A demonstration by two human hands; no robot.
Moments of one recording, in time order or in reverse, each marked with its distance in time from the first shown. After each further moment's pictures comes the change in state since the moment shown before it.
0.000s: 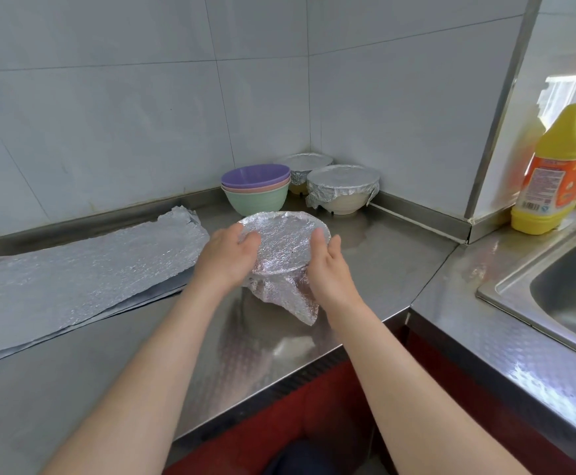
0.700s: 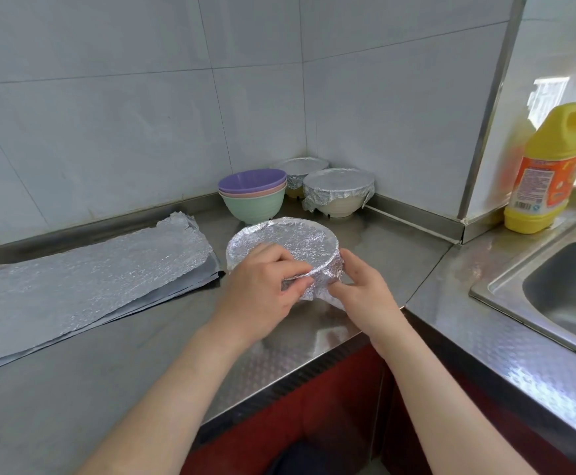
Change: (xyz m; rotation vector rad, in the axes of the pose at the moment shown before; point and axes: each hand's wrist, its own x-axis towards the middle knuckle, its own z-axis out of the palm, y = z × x) left_hand -0.046 0.012 0.032 0.043 0.197 0.705; right_hand -0.010 0.033 -0.051 -0.090 -0.063 -0.193
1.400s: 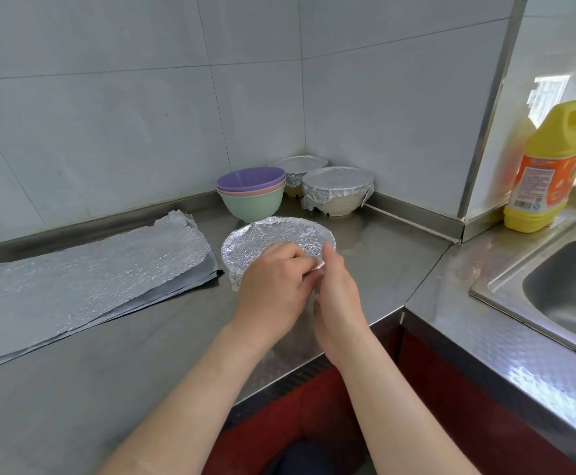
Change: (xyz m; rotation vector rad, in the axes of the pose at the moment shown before) left_hand 0.008 0.022 0.014 0.095 0.017 -0.035; right_hand 0.002 -0.024 0.052 0.552 0.133 0.394
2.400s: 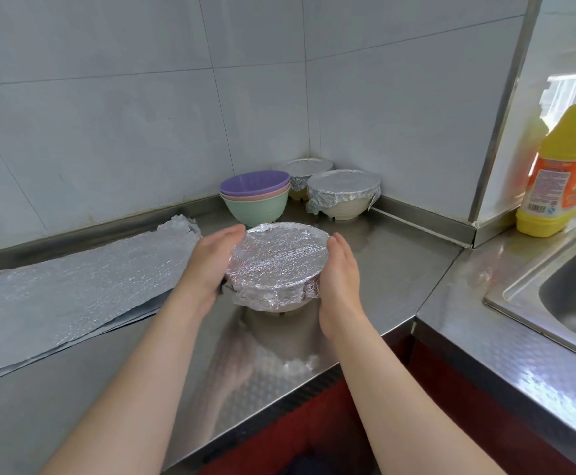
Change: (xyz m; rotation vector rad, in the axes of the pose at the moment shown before) left_hand 0.031 -0.096 -0.025 -0.880 -0.005 -0.873; right_hand 0.030 -0.014 0.012 0.032 0.151 -0.137
